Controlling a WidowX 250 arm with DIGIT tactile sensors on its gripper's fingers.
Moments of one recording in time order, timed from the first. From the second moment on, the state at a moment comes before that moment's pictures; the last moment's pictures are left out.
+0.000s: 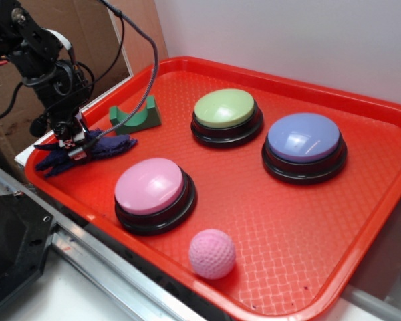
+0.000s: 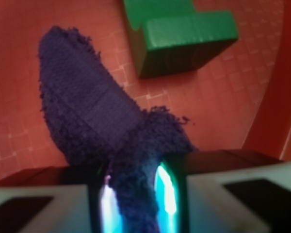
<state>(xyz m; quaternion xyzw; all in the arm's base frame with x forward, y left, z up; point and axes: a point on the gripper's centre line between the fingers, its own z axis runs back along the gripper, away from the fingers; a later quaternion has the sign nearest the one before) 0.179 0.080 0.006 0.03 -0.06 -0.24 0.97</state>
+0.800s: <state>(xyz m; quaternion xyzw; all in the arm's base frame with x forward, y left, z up) 0.171 0.054 0.052 0.02 0.00 -0.08 1.00</state>
